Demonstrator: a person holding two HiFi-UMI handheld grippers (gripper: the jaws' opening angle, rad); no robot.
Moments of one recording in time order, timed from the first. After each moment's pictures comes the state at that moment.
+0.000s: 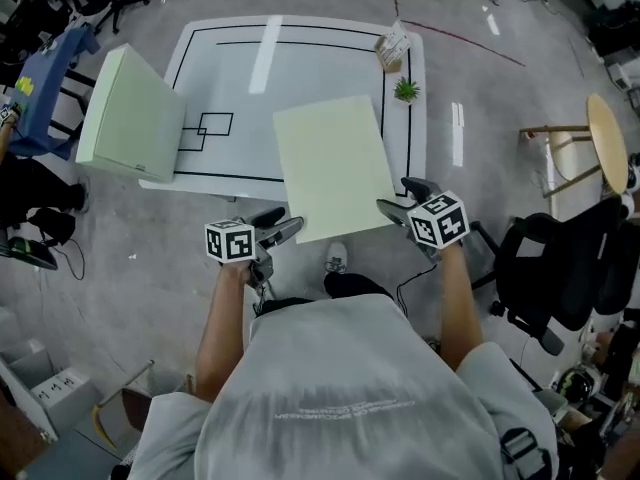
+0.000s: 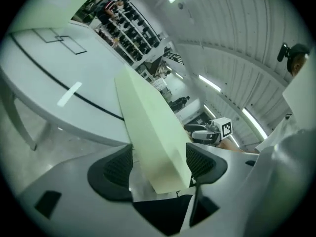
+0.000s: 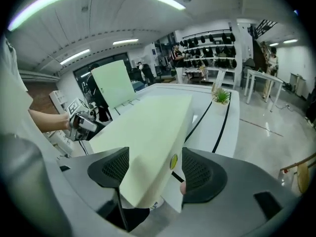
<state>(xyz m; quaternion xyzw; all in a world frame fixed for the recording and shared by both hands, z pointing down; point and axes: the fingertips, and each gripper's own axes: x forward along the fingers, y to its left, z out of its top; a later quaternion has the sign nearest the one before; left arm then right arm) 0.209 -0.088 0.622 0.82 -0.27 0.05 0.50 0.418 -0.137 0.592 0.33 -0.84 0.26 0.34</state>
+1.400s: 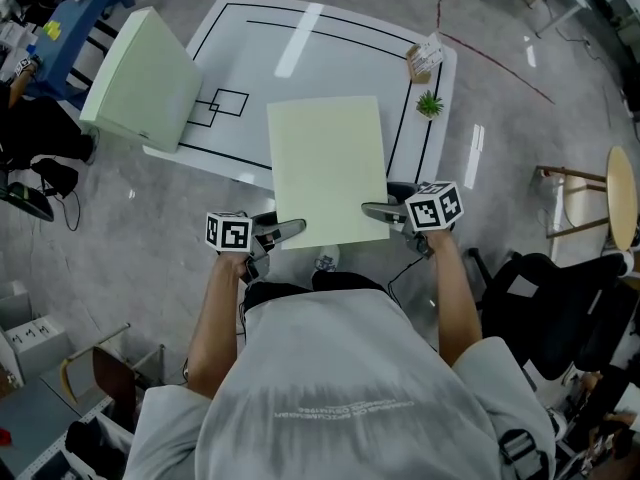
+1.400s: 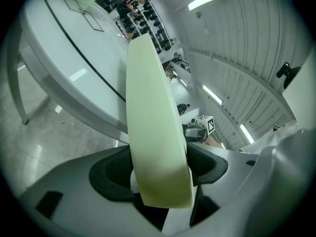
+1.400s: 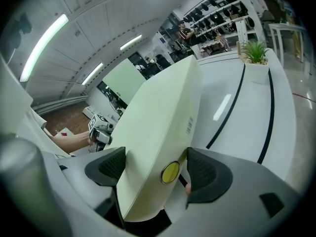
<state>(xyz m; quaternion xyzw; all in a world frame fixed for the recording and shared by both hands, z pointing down) 0.232 -0.078 0.643 0.78 -0.27 0.00 0.56 0.380 -0.152 0.631 0.14 -0.86 0.39 0.29</state>
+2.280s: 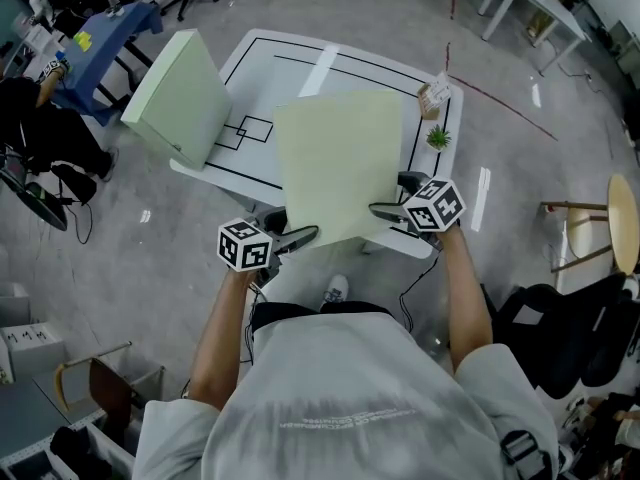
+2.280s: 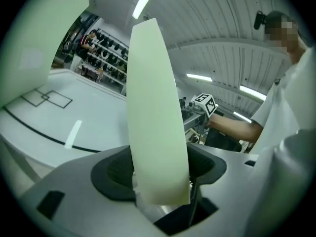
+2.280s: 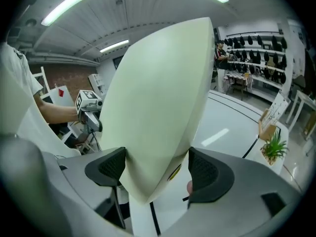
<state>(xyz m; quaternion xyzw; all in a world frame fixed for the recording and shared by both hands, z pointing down) 0.206 -0.103 0.581 0.88 -0.34 0.06 0.33 0.337 -0.196 0.576 0.12 -0.91 0.17 0.37</state>
